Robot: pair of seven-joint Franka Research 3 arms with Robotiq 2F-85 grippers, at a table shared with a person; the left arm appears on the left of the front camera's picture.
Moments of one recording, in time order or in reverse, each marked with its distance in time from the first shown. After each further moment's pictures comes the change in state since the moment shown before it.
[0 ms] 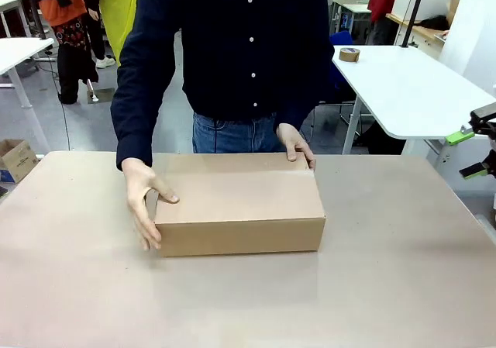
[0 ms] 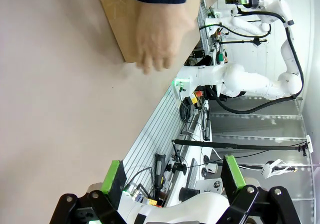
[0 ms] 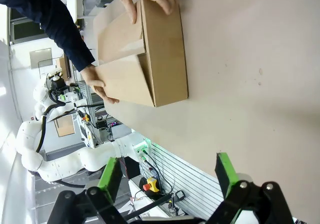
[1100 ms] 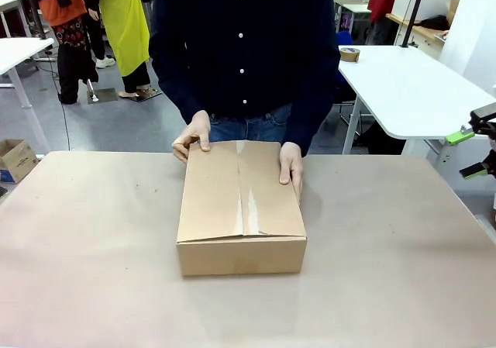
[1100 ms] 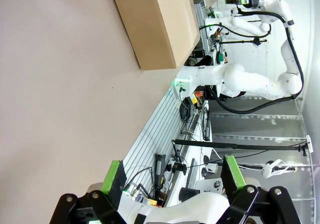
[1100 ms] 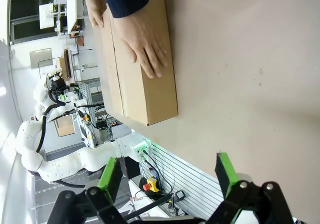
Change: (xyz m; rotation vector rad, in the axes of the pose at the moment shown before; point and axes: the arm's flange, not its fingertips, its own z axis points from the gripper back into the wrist) left arm 0.000 0.000 0.000 0.000 0.000 0.000; right arm 0.000 0.000 0.000 0.000 0.000 0.000
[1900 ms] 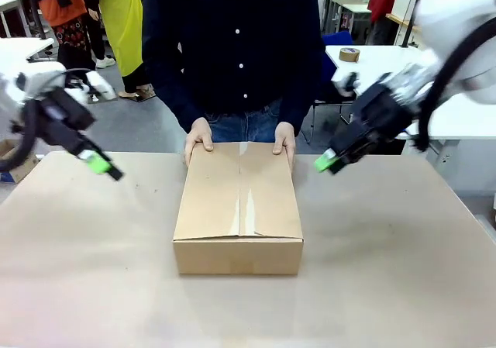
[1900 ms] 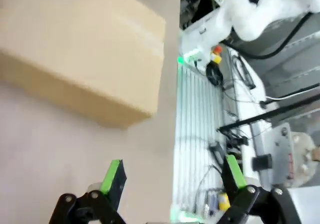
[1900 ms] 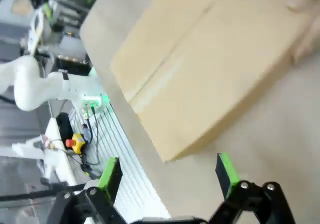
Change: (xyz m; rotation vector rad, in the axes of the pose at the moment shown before) left arm 0.116 -0.084 -0.184 0.047 0.248 -0.662; right arm -0.002 0.154 -0.226 -0.101 0.271 0.785
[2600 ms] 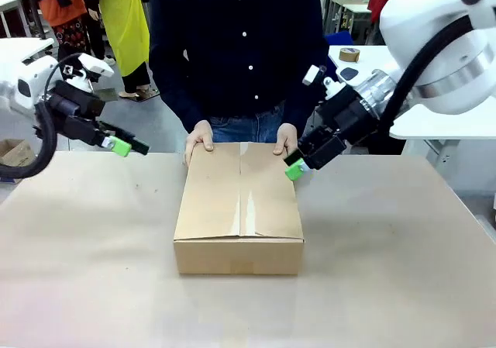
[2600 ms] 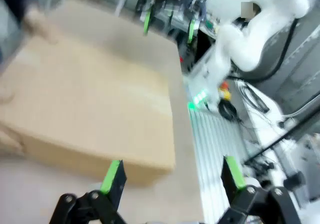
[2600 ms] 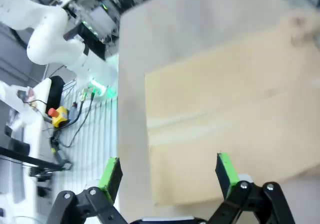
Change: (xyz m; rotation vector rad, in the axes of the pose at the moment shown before) left arm 0.012 0.004 0.004 0.028 -0.280 -0.267; right arm 0.026 0.020 -0.030 0.107 -0.116 0.521
